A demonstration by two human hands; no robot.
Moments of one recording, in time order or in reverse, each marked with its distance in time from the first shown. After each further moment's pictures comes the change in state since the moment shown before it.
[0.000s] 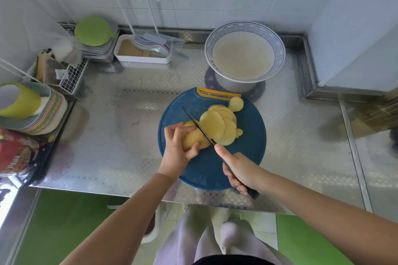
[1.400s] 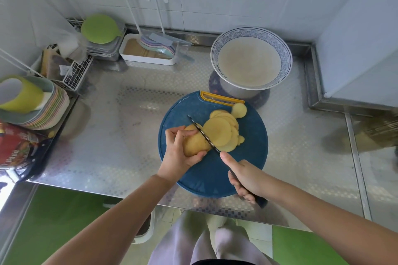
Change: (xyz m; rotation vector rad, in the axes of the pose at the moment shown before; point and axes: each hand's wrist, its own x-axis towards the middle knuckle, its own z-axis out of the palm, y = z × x) left_hand 0.003 -0.003 0.004 0.097 0.005 0.014; right_hand 0.004 0.000 -0.015 -0.071 -0.045 0.050
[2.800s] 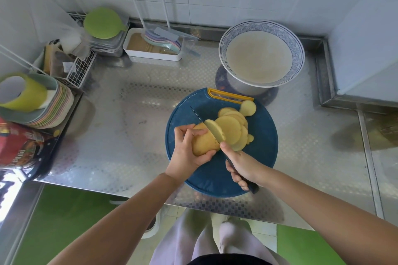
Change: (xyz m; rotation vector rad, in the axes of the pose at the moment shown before) left_hand 0.004 -0.003 -0.002 -0.030 -0.030 0.006; right_hand 0.046 -0.010 0.007 0.082 0.007 -0.003
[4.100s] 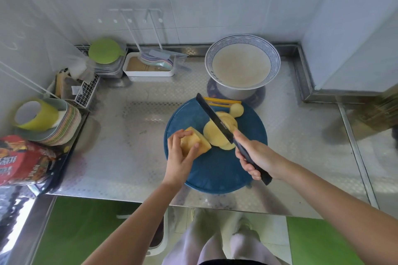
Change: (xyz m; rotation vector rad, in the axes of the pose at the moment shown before) left_hand -0.020 0.036 -0.013 -0.200 0.031 -0.242; right_hand -0.061 0.004 -0.029 0.240 0.037 -0.189
